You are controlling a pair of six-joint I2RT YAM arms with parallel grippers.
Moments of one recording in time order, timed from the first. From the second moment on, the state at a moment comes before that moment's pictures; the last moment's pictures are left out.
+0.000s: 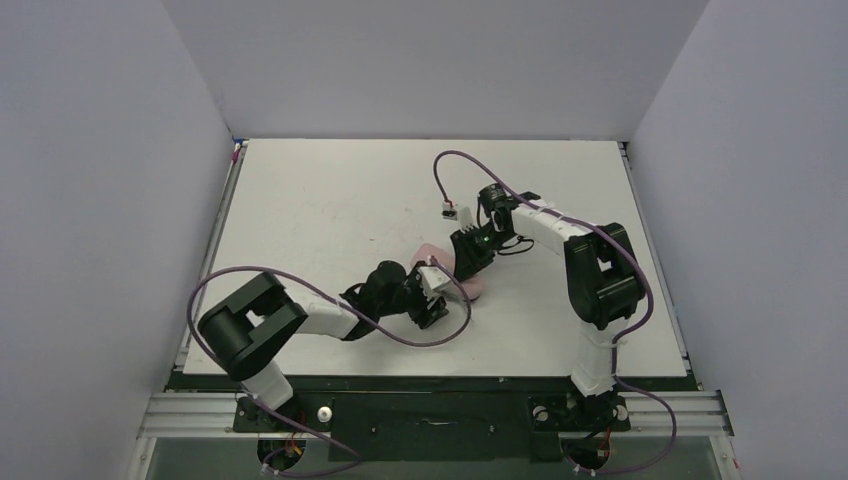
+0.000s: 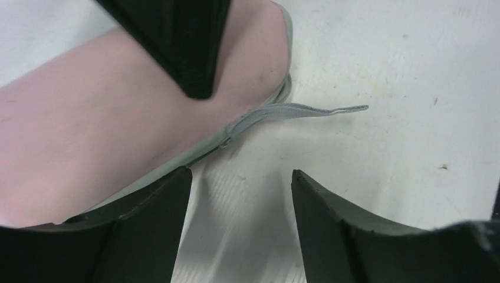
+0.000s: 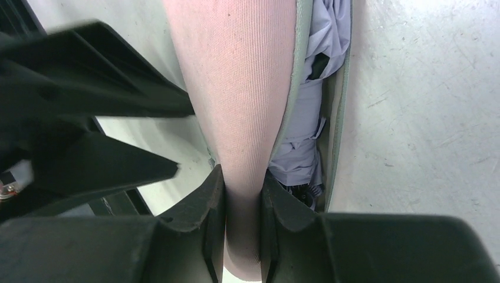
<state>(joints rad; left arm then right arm) -0.86 1.70 0.58 0.66 0.26 0.14 0.41 1.94 1.34 -0.74 -0.70 -0.27</state>
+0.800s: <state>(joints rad) -0.42 1.02 0.57 -0.07 0.24 -0.07 0.46 1.91 1.48 -1.04 -0.58 -0.69</state>
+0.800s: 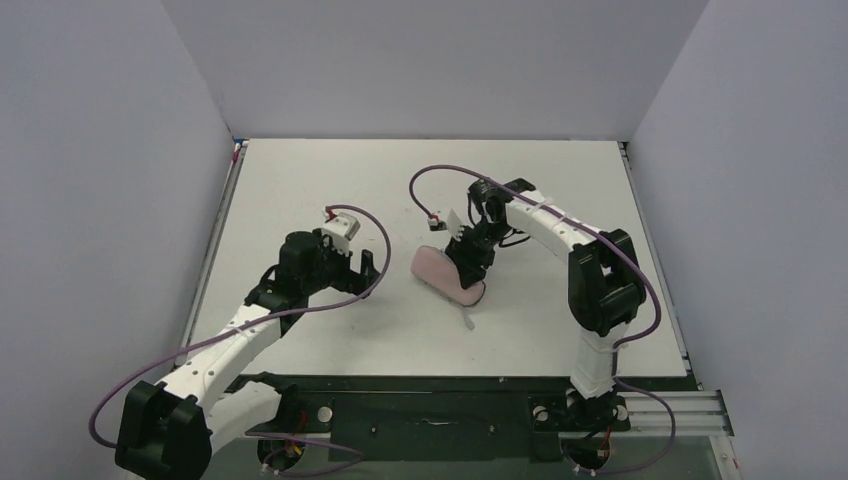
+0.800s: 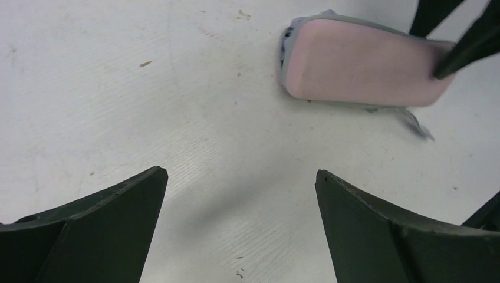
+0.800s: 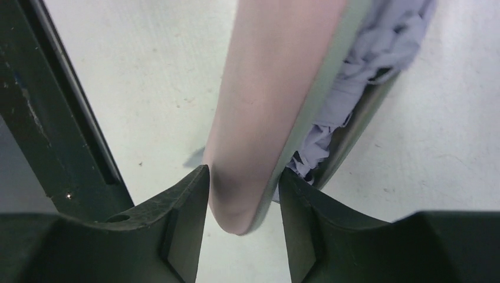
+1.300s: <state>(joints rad) -0.33 1.13 0.61 -0.11 0.20 -0.29 0.68 1.78 1.41 -1.03 -0.54 -0.76</state>
